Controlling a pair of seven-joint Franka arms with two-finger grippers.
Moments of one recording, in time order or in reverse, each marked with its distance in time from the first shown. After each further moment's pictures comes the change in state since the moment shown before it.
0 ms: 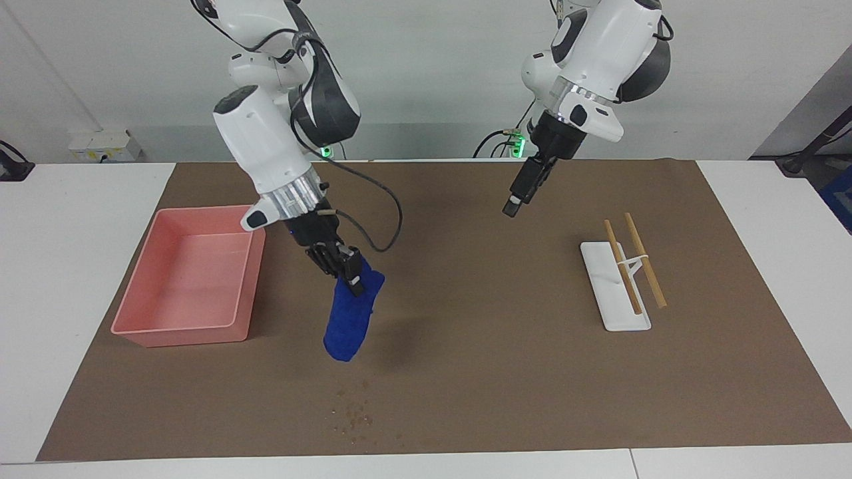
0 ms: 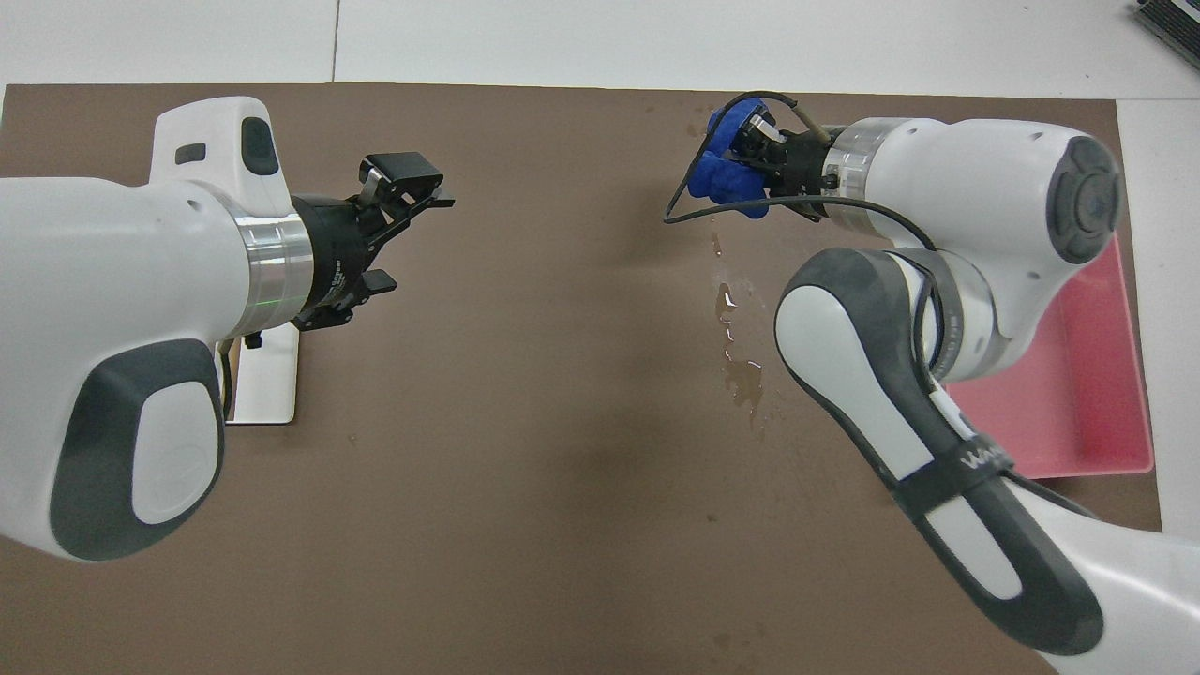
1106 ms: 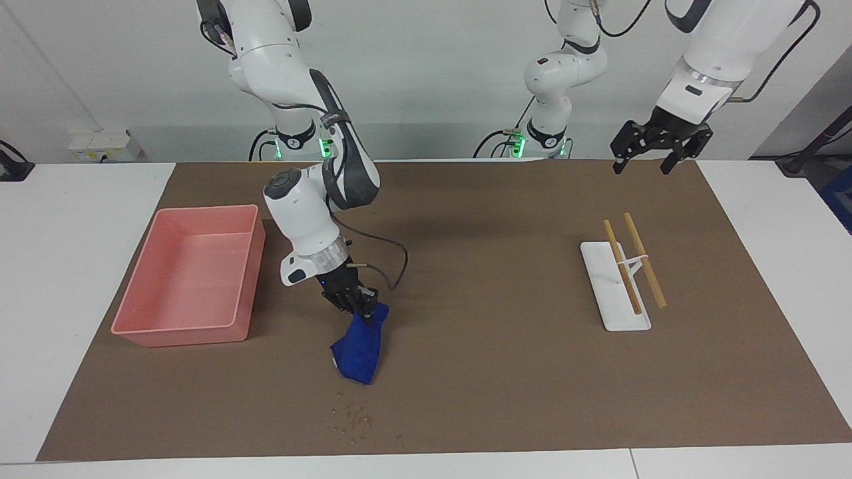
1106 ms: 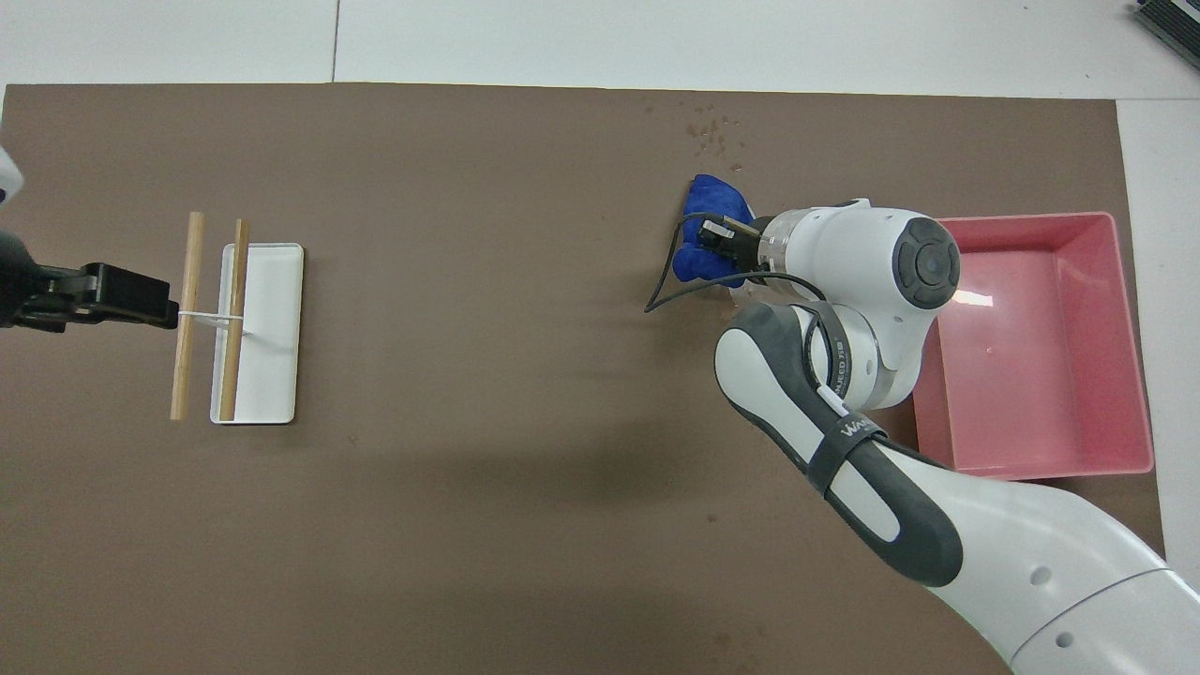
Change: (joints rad) left arm 0.272 0.022 0.049 0.278 0.165 -0.704 0.932; right arm 0.030 0.068 0.001 -0.220 0.004 0.096 -0.217
